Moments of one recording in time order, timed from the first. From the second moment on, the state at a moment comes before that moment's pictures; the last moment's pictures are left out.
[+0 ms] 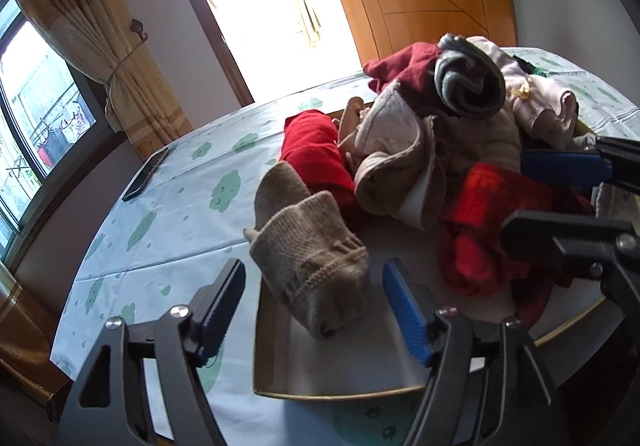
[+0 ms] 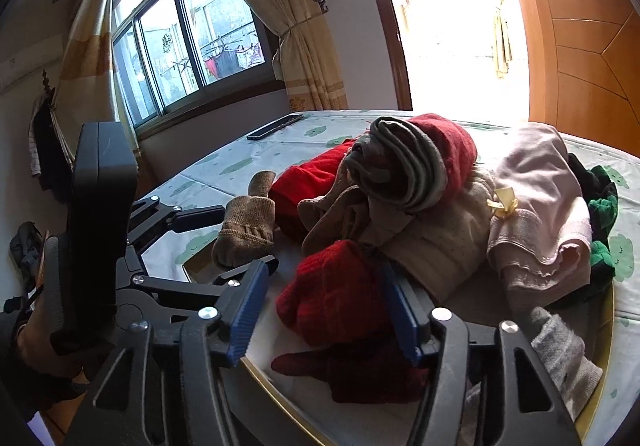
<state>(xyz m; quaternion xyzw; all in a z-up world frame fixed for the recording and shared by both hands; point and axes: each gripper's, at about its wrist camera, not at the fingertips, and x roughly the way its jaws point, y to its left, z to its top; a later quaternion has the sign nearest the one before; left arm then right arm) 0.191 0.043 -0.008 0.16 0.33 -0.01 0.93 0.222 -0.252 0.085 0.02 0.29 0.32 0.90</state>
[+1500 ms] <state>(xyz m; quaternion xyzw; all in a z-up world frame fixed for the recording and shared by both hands) 0.037 0.024 0.010 0.08 0.24 -0.06 0.96 0.086 -0.332 0.097 0.08 0.22 0.29 0.93</state>
